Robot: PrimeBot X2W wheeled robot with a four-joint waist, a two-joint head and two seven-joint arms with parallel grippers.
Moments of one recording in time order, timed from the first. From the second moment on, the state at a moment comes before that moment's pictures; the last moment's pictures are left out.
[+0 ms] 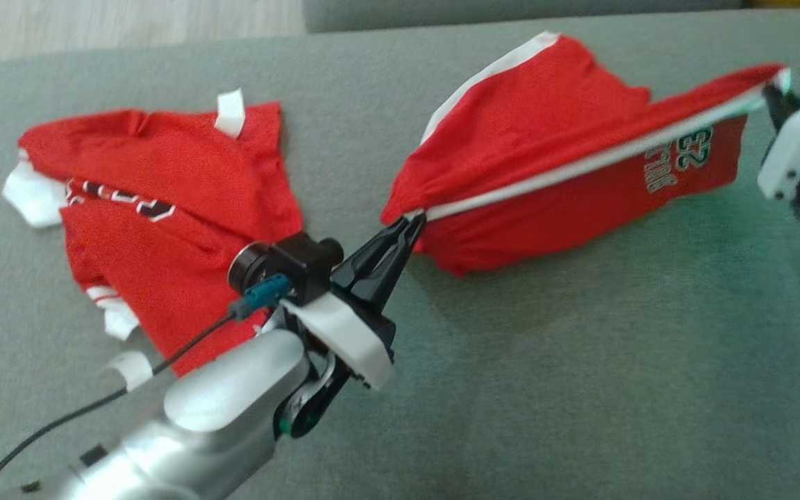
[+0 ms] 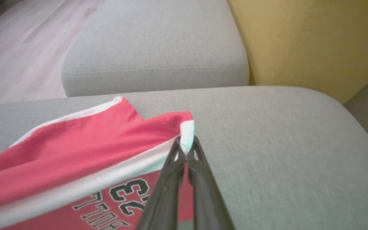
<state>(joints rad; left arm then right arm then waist) -0.72 0.33 -1.17 0.28 -0.91 0.11 -0.19 -0.72 -0.34 0.02 0.65 0.30 0.13 0.43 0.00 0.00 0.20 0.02</state>
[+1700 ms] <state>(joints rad) -0.79 0.20 -0.84 0.46 -0.68 0.17 -0.25 -1.13 -0.22 -0.17 1.11 0.11 0.13 -0.11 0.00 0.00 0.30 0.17</state>
